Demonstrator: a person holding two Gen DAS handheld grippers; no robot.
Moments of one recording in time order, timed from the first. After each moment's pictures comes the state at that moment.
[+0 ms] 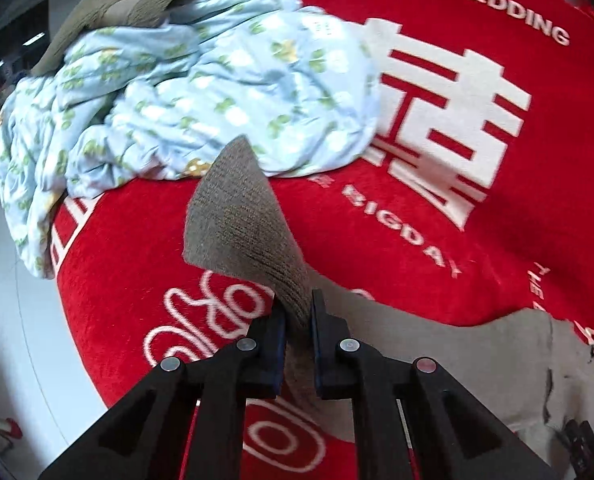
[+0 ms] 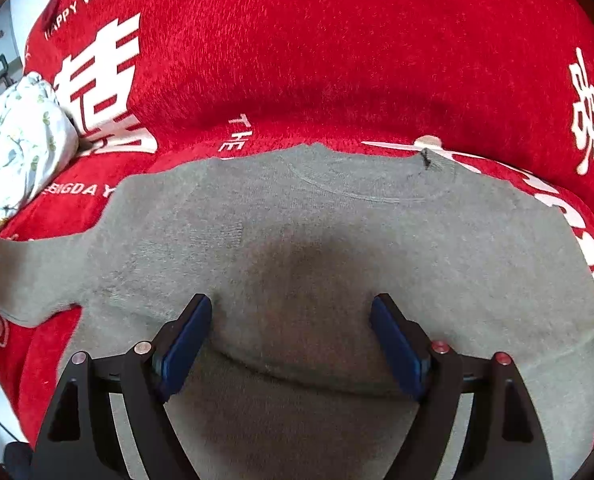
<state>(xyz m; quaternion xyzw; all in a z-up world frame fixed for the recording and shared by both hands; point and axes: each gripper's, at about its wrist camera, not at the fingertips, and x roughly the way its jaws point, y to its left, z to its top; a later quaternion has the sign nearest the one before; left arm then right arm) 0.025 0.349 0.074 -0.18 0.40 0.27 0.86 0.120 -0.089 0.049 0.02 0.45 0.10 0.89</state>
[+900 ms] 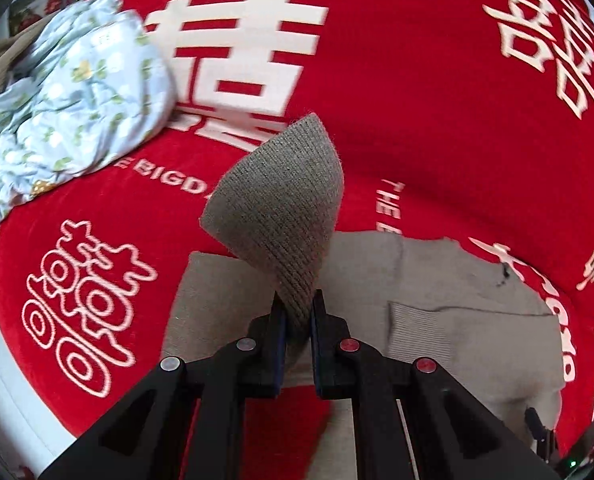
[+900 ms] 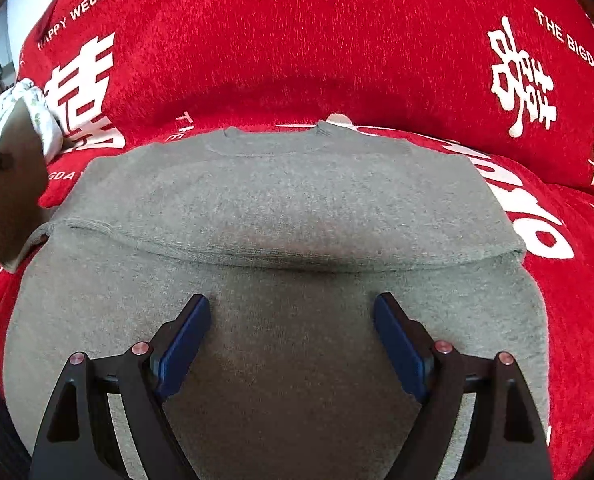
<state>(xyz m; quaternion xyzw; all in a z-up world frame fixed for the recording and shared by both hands) 0.092 0.152 0.105 -0.14 0.46 0.10 0.87 0.068 -0.189 0.036 0.01 0.43 0.07 0.90</state>
